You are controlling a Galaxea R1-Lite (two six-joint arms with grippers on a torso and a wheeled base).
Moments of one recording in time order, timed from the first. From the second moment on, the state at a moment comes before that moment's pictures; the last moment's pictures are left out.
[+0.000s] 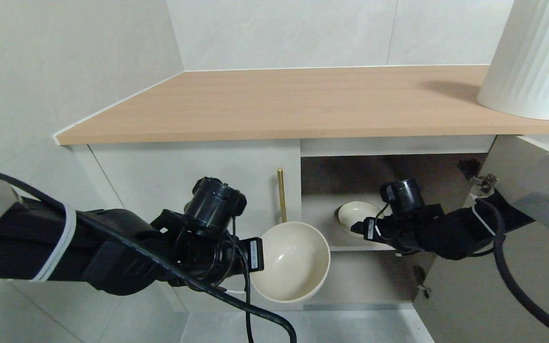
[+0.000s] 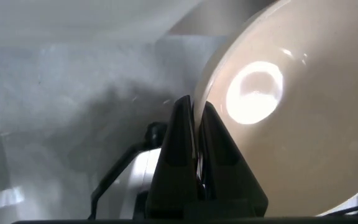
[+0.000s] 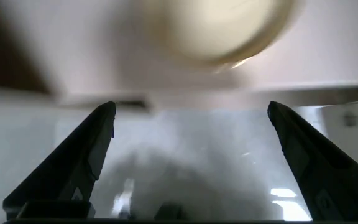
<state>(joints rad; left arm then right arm) -0.60 1.87 -0.96 -0.04 0.05 -0.61 0.43 2.15 -1.11 -0.36 -0.15 0.46</state>
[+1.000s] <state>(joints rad) -0.65 2.05 -0.97 -0.03 0.15 -0.61 0.69 1.94 -0.97 -0.22 -0.04 0.40</state>
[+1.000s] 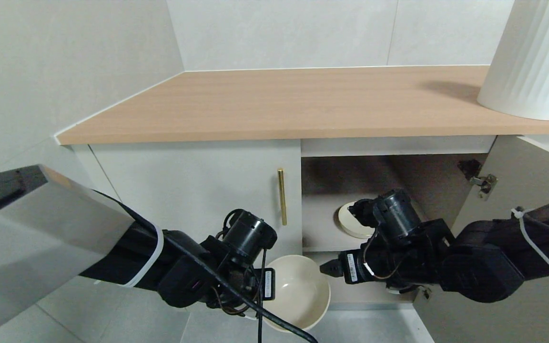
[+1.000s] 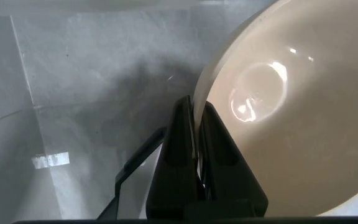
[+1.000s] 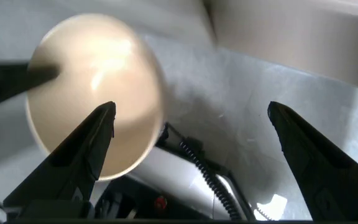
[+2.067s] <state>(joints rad) -0.68 2.03 -0.97 -0.03 0.15 -0.61 0.73 2.04 -0.99 -0.23 -0.06 0.39</state>
